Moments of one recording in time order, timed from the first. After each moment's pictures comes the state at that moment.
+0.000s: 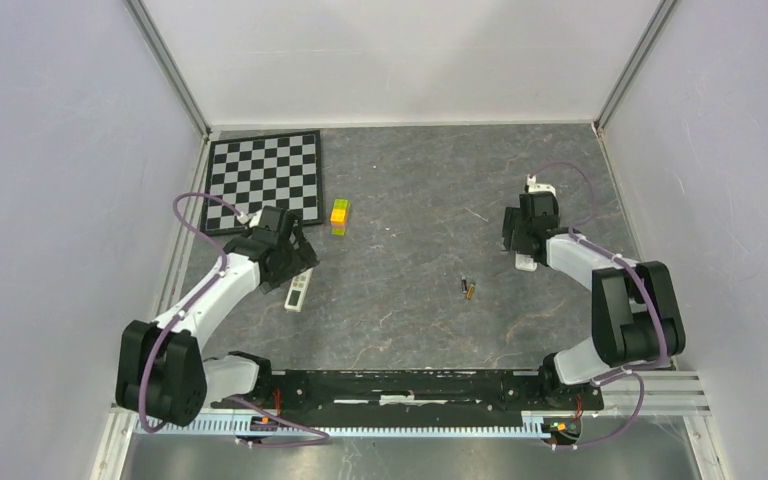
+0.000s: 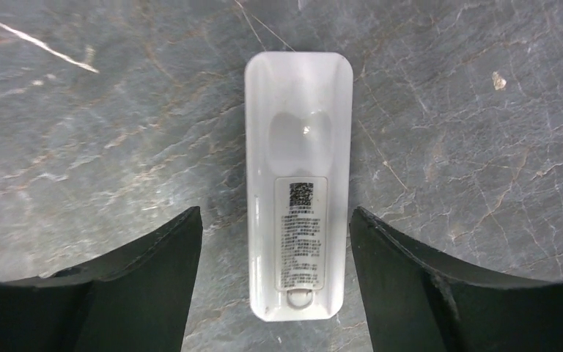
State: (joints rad) left arm -0.28 1.20 0.75 -0.64 -0.21 -0.74; right arm 0.14 1.53 0.74 -0.13 0.28 0.21
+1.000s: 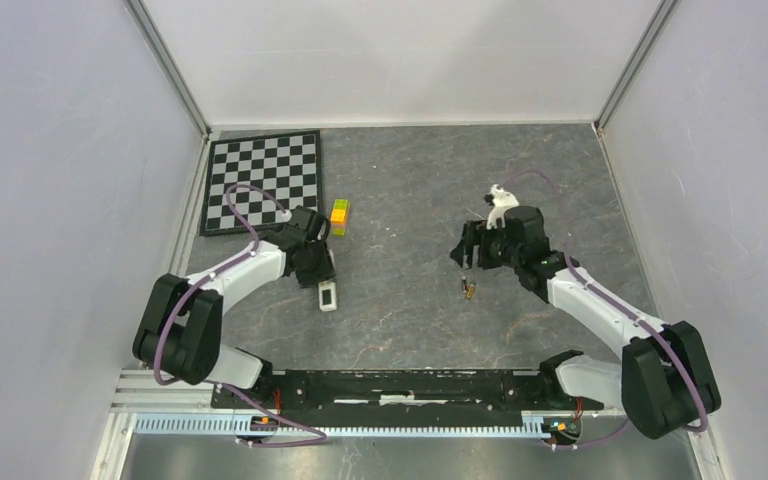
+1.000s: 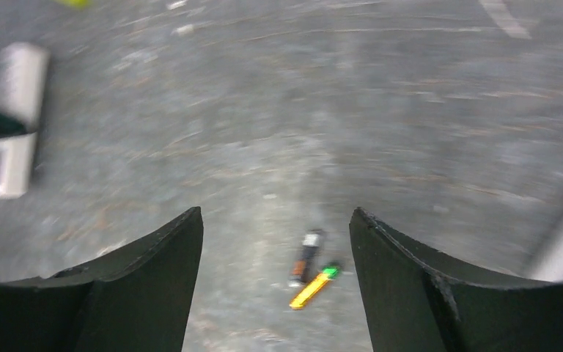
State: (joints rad) left arm -0.39 1.45 0.77 -0.51 -0.07 -0.64; right arm 0.33 1.20 0.62 -0.10 -0.16 0.29
